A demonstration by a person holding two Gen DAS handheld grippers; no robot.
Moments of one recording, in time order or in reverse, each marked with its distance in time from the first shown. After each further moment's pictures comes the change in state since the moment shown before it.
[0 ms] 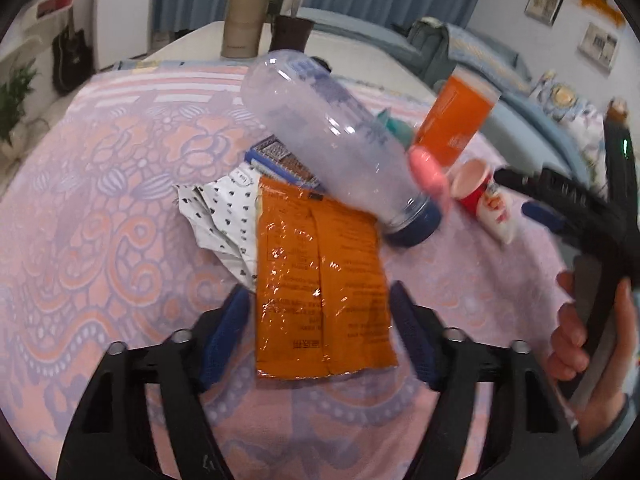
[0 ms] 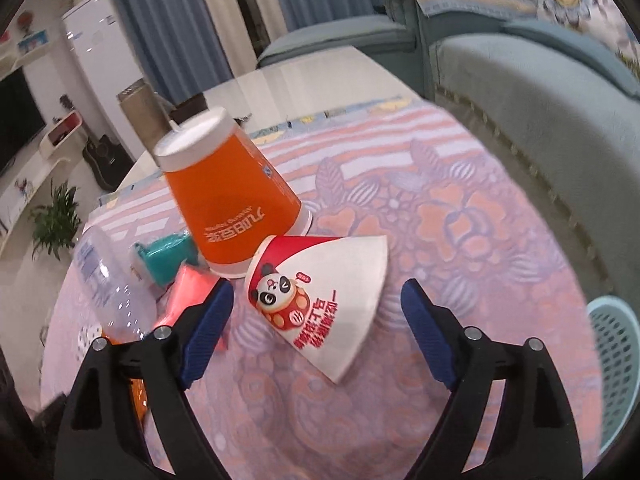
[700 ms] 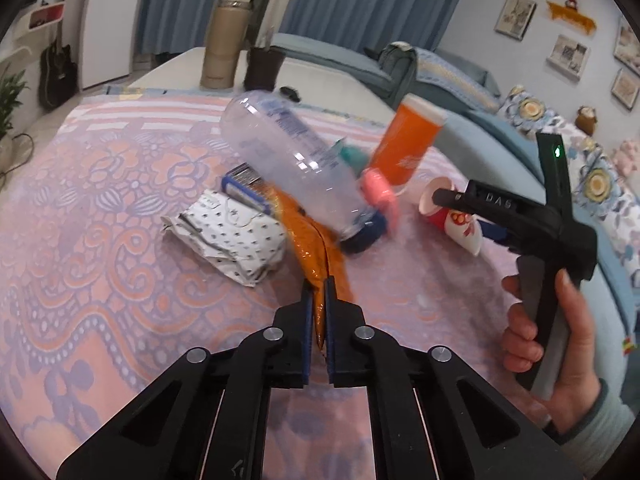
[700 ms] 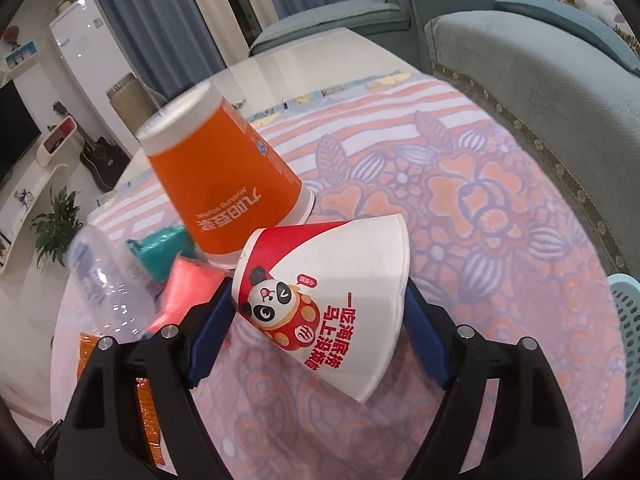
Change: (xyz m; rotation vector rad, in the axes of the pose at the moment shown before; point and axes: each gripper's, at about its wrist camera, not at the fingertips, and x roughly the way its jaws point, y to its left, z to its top) left arm -0.036 -0.009 -0.007 0.004 -0.108 -0.155; right arm -0.009 0.000 -0.006 0.012 0.003 0.005
